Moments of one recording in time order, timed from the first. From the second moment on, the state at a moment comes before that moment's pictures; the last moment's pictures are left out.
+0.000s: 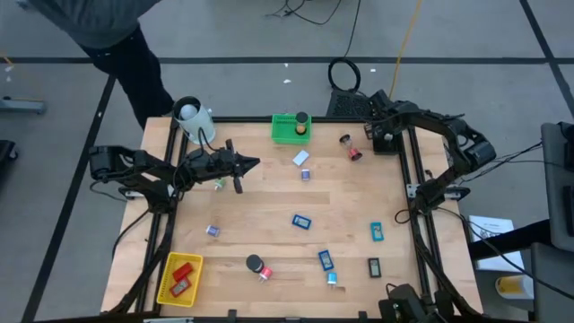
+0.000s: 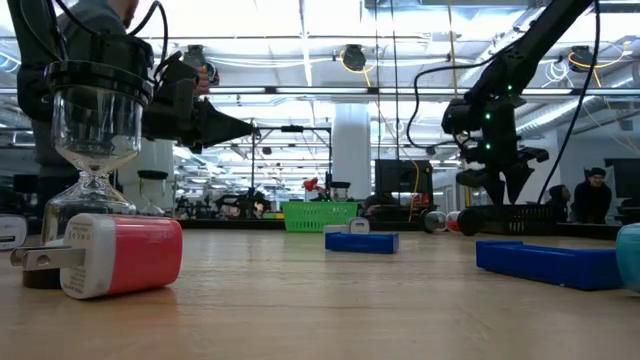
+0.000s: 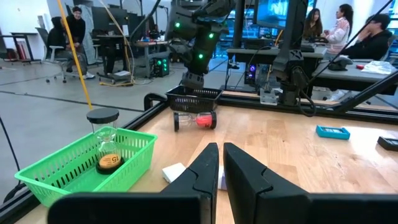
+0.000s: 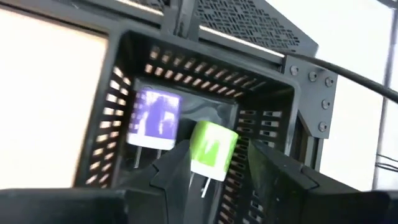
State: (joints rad) left arm 0.37 1.45 0.19 1.28 0.14 0.00; right arm -1.04 1.55 0.93 -0.65 0.42 0.24
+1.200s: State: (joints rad) left arm 0.37 1.45 0.19 1.28 0.15 0.00; right arm -0.81 1.00 0.63 -0.25 0.17 0.17
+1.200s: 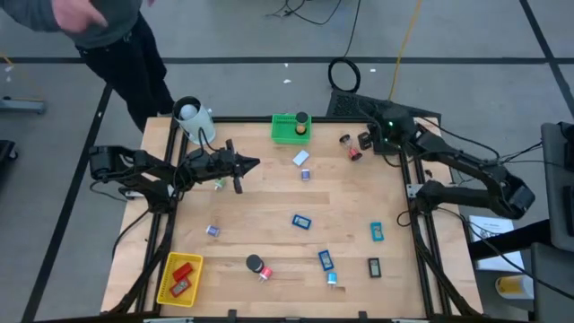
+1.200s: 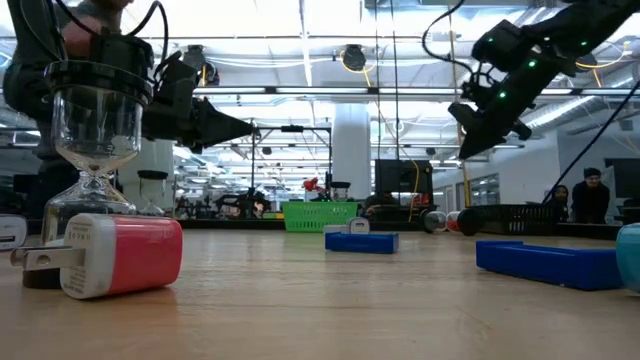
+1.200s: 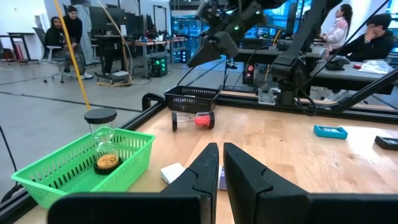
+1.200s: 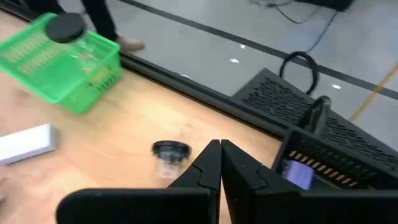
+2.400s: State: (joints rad) left arm 0.35 1.41 0.19 1.26 0.12 -0.09; right arm -0.53 0.71 0.07 0.72 -0.08 -0.02
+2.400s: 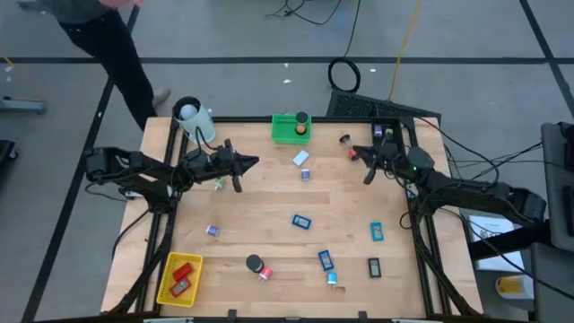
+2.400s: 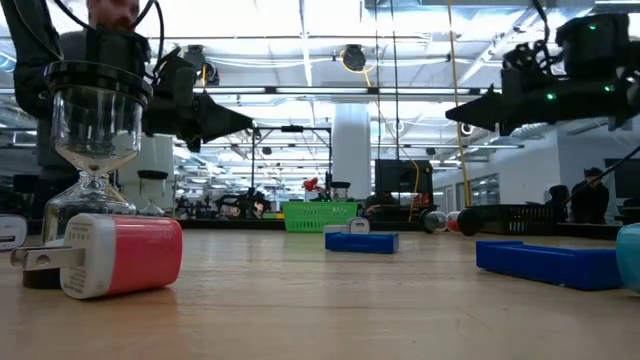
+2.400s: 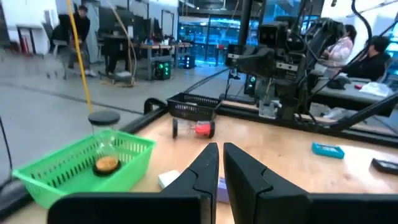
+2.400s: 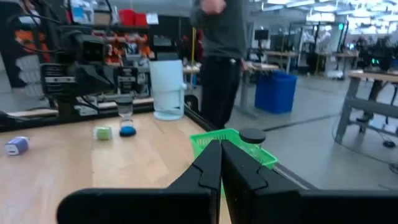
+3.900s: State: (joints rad) left arm -0.34 1.37 1.15 -0.77 -0.27 -0.71; right arm -0.46 0.71 0.02 0.75 -0.08 -0.17
